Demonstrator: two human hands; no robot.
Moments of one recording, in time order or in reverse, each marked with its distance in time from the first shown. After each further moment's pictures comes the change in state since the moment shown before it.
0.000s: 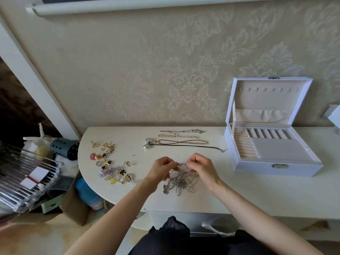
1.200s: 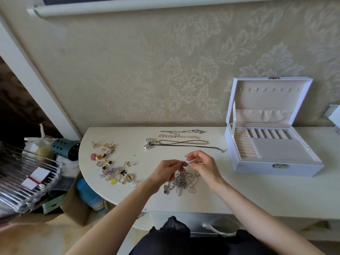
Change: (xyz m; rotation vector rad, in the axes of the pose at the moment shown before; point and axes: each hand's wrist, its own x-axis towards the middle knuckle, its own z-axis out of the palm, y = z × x) left_hand -0.006 0.003 0.005 0.054 -0.163 0.095; right_hand 0.006 0.005 -0.003 -0.042 0.072 -0.029
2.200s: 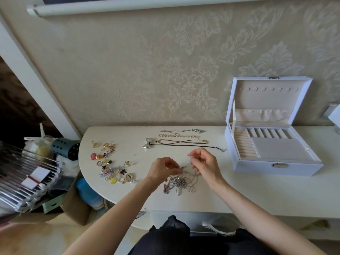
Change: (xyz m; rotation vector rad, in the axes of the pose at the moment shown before) left_hand 0.003 -0.007 -0.008 0.167 0.144 0.011; right_hand -0.003 -0.001 -0.001 0.080 0.029 -0.085
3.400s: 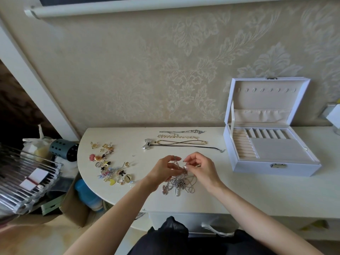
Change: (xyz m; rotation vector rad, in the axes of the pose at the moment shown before) left_hand -0.002 0.013 0.002 -0.199 -0.146 -0.081; right_hand -0.003 0.002 0.004 -0.192 -0.027 -0.006
